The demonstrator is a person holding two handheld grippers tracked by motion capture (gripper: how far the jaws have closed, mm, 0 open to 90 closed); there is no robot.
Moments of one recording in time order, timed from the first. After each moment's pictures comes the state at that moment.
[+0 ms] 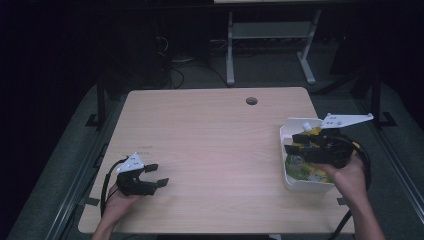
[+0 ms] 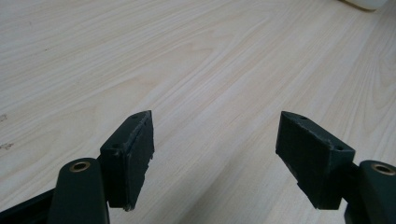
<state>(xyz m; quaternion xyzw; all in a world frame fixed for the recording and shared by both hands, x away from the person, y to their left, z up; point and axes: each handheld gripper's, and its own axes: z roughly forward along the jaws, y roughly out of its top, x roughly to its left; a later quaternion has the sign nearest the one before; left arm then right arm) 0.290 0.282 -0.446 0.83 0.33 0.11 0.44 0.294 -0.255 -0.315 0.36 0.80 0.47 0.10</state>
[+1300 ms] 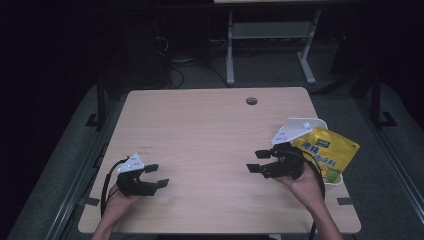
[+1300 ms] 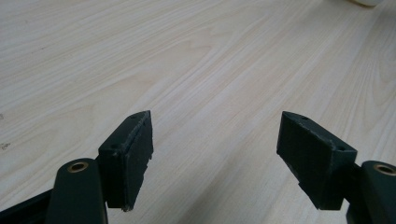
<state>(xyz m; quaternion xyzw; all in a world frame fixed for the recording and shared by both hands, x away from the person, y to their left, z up) 0.290 0.281 -0.446 0.83 0.32 0.11 0.44 0.302 -0.170 -0.365 0.31 0.84 0.44 0.03</state>
